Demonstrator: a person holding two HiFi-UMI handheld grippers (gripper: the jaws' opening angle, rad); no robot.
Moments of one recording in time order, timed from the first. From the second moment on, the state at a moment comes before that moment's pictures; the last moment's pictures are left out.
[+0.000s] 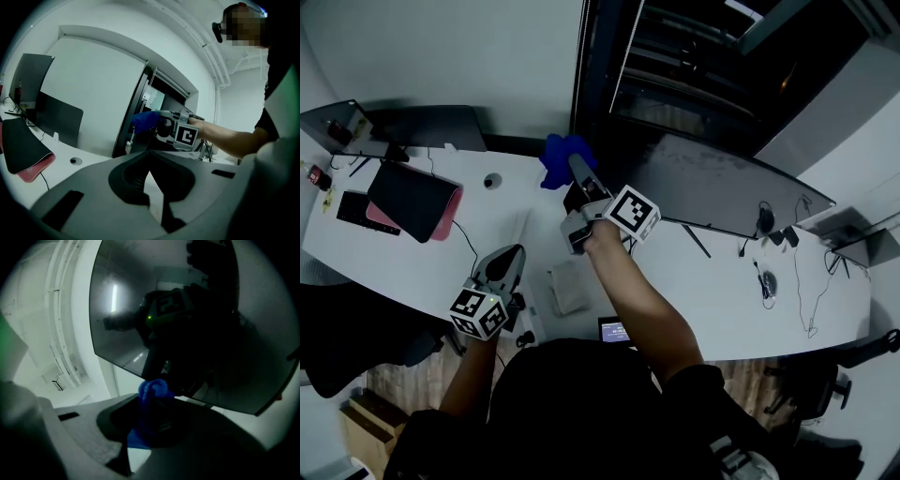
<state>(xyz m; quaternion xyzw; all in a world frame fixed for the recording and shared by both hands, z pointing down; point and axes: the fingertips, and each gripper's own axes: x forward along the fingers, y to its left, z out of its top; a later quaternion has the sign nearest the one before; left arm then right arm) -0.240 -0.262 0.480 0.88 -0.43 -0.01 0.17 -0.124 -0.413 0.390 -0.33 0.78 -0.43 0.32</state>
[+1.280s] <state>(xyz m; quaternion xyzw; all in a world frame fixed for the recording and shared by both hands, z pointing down) -0.230 -0.245 0.460 0.89 -0.43 -0.02 0.15 -0.104 -0.391 0.270 -0.30 0.80 -0.35 0.37</state>
